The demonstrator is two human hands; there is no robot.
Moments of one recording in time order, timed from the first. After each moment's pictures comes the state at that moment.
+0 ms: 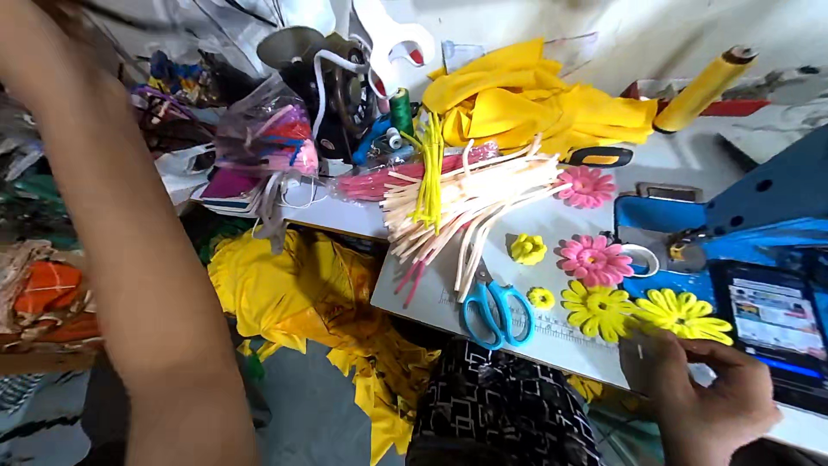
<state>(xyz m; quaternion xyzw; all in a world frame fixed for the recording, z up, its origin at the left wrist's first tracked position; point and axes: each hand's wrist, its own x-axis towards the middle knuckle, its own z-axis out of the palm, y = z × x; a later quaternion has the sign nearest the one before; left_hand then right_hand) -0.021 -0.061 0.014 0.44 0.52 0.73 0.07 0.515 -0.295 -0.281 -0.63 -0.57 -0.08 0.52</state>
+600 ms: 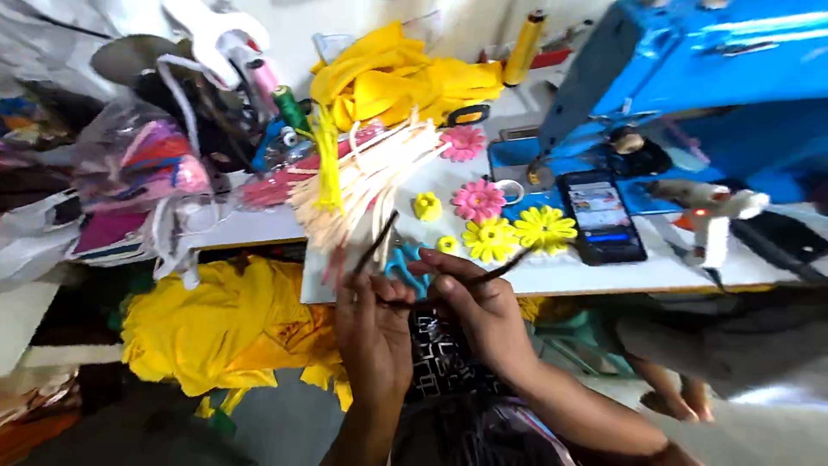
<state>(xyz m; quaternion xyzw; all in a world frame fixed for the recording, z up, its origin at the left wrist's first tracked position) 0.274 -0.299 -0.191 0.29 0.25 0.69 0.62 0.400 -0.312 -0.204 -0.37 -0.53 0.42 0.64</state>
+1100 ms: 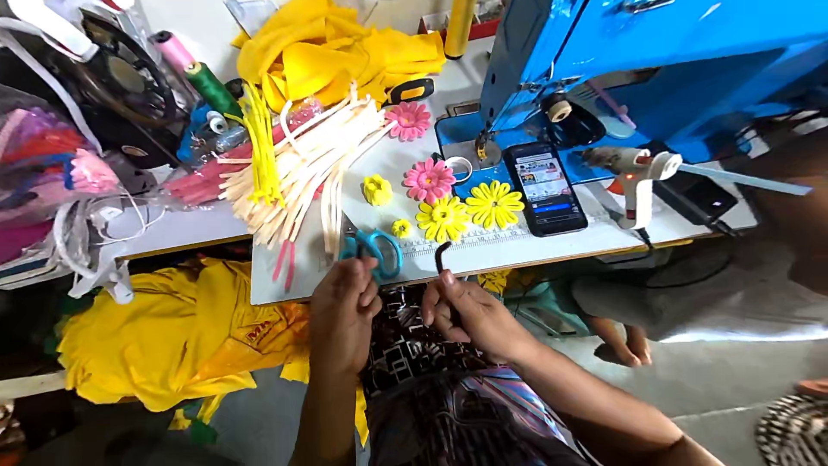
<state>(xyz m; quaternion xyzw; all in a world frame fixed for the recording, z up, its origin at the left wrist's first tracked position) 0.275 -0.291 -0.205 0.41 0.39 0.51 0.65 0.454 -0.347 -0.226 -0.38 -0.45 0.65 0.48</state>
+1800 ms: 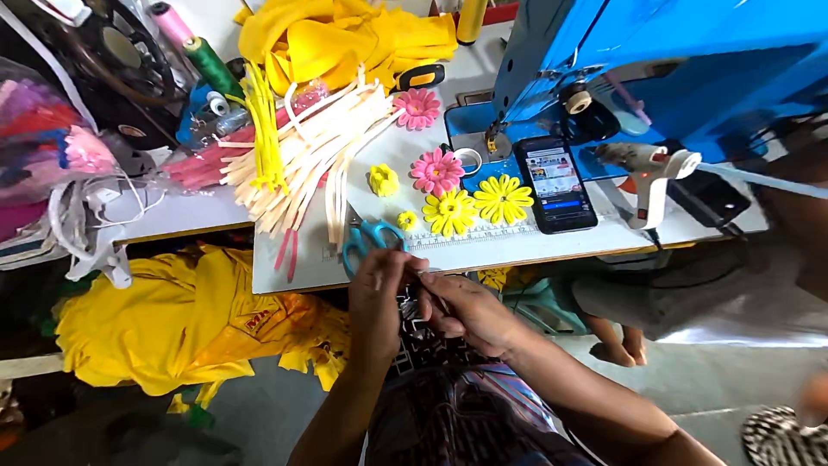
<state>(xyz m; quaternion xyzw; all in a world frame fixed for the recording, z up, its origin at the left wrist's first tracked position) 0.300 -0.295 -0.225 0.45 0.40 0.50 0.62 0.446 -0.336 -0.228 -0.38 -0.36 0.73 0.44</state>
